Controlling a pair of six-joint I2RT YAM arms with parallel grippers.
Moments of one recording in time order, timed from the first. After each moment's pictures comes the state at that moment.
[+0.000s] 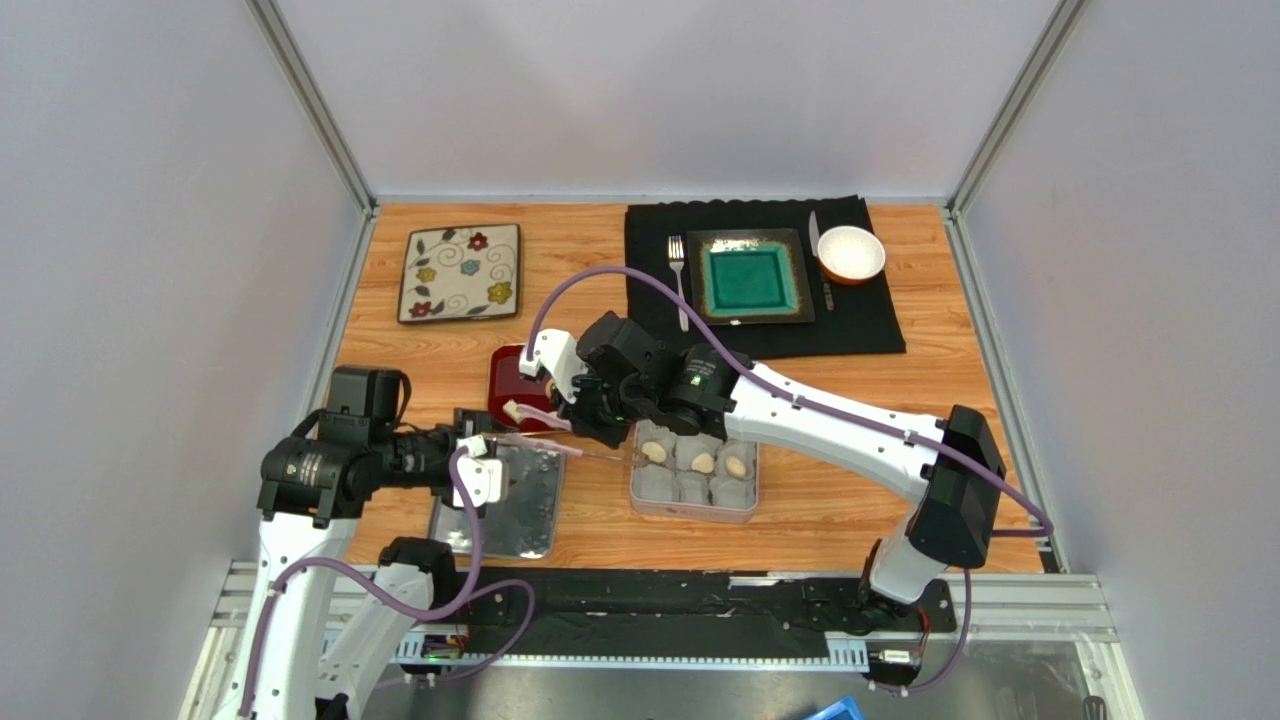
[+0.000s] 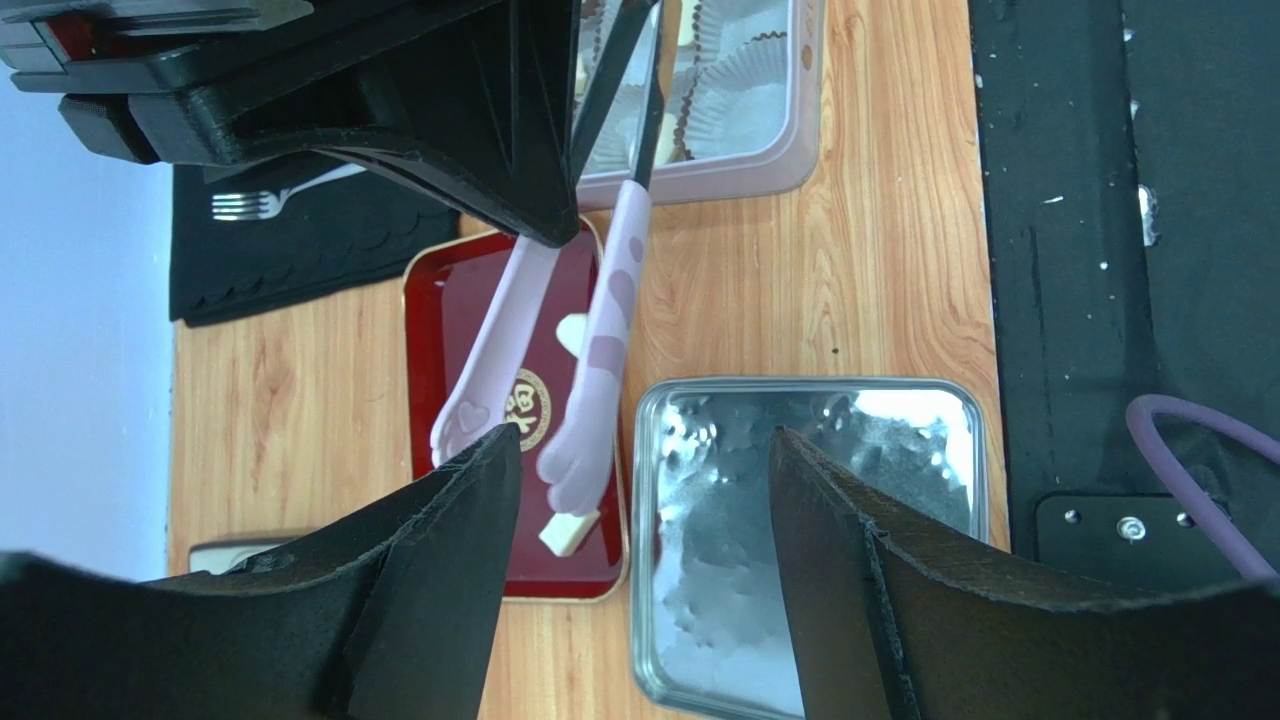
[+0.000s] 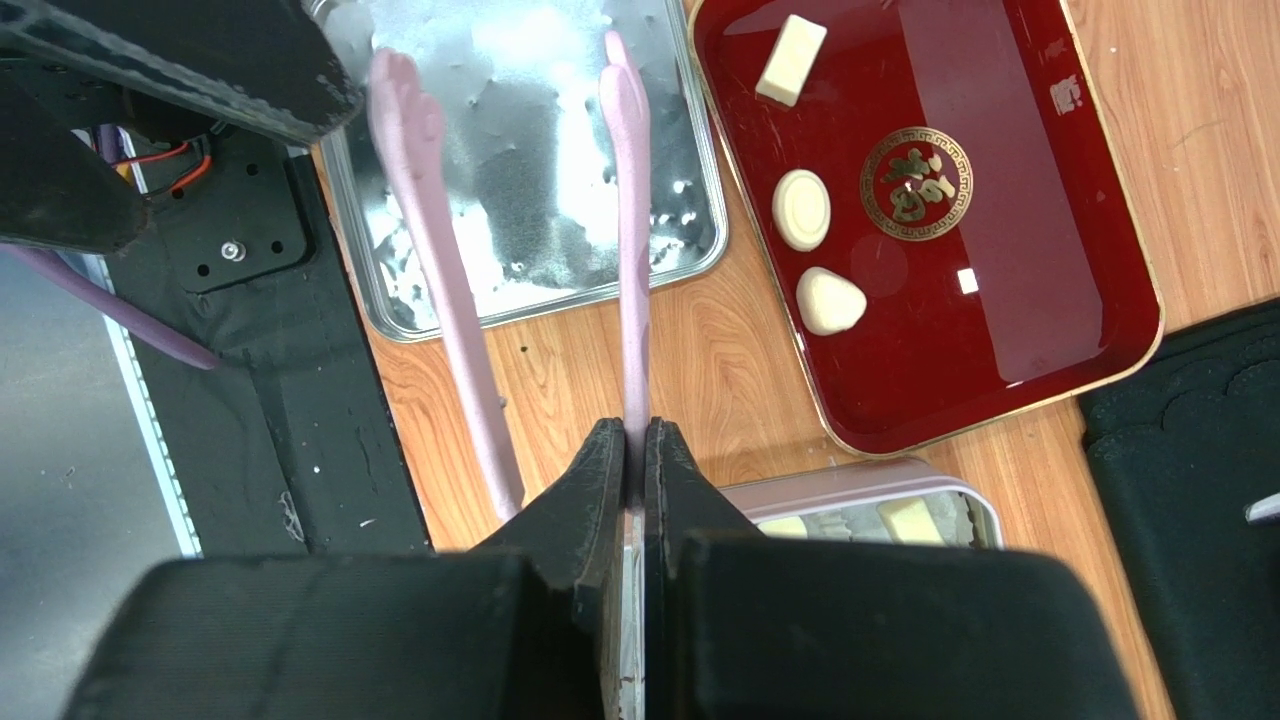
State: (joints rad) left arm -0.14 0.68 1.00 -1.33 0.91 1.45; right arm 1.11 1.64 1.49 -0.59 -0.13 -0.10
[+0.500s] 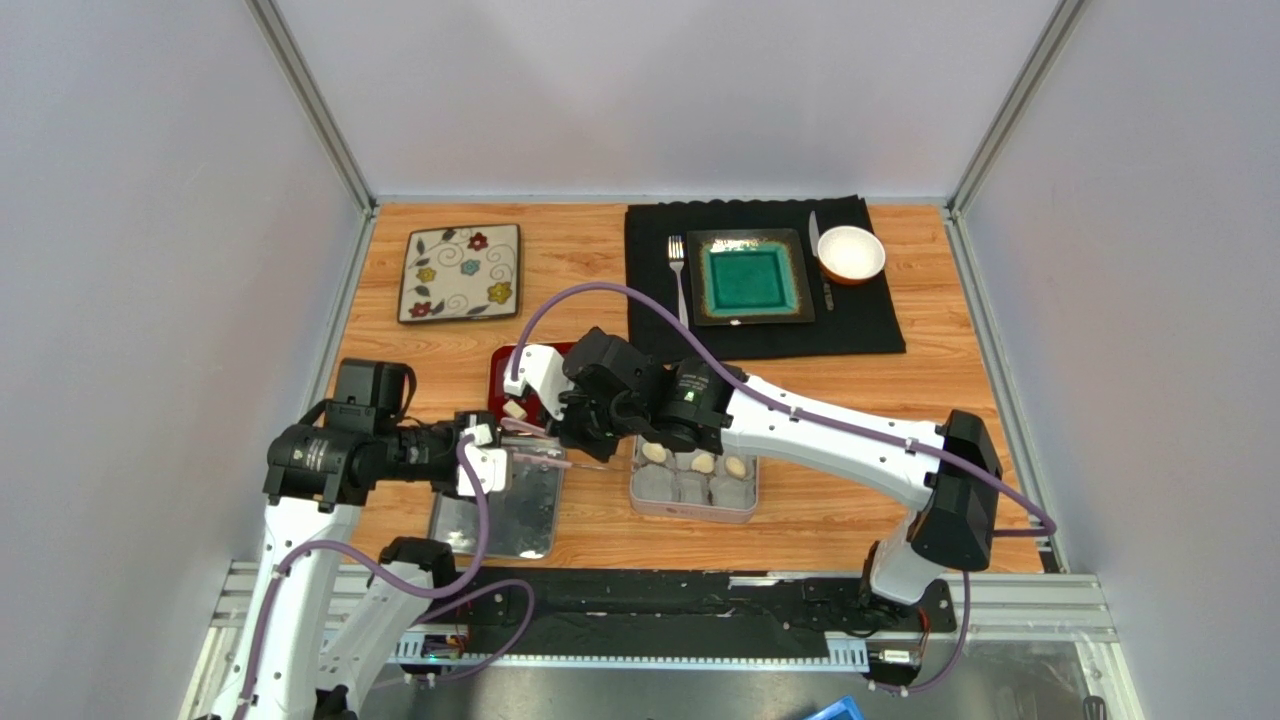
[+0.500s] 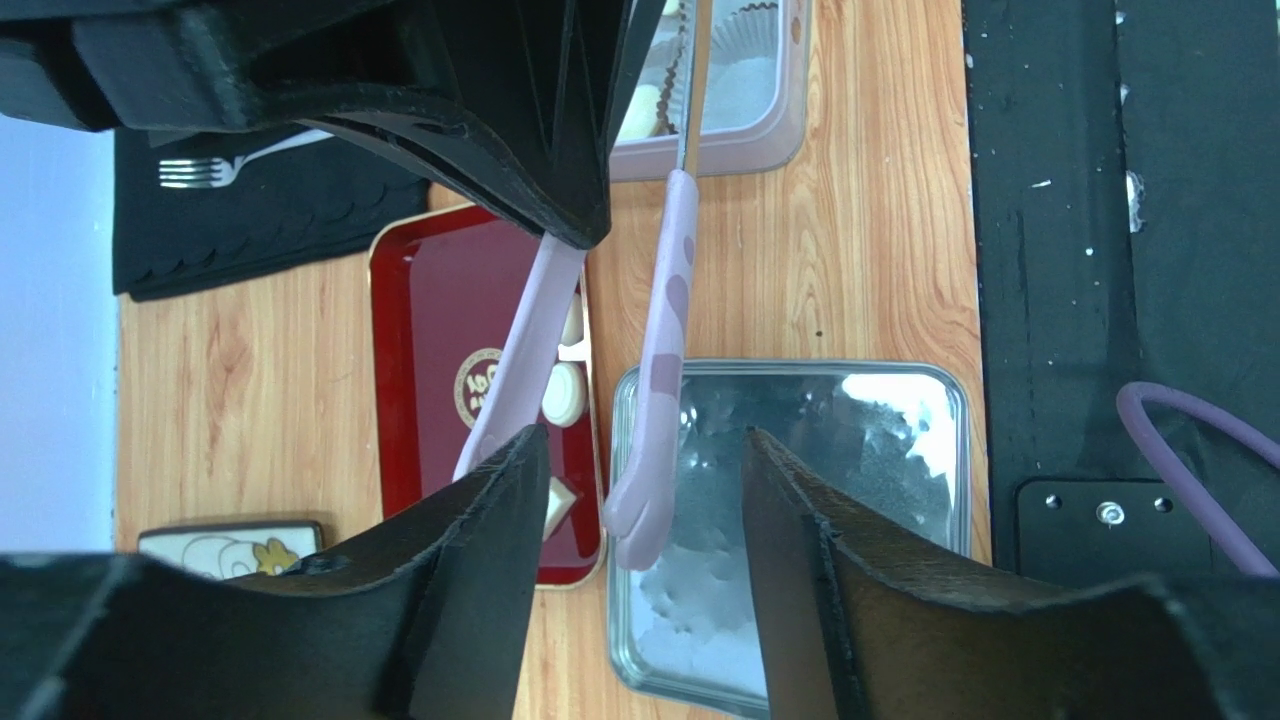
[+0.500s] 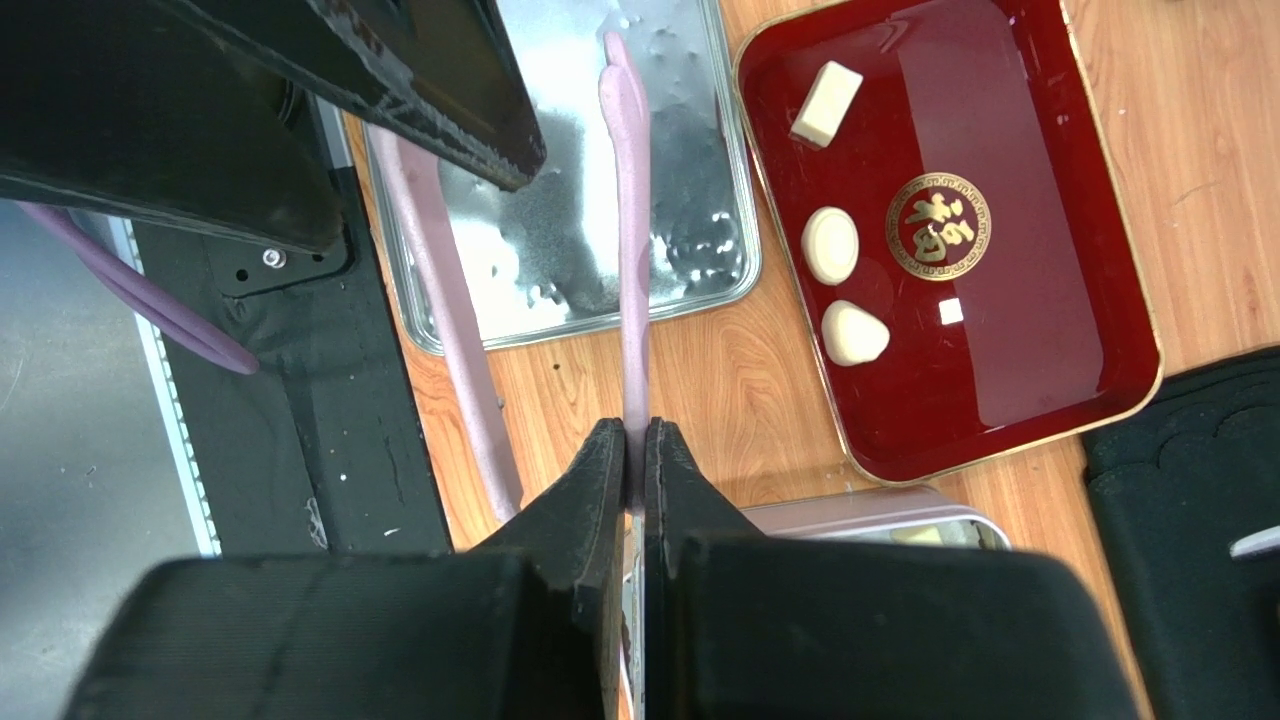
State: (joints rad) left arm -0.14 0.72 1.00 -1.34 0.88 1.44; right arm 1.18 1.64 1.51 -0.59 -0.09 -0.11
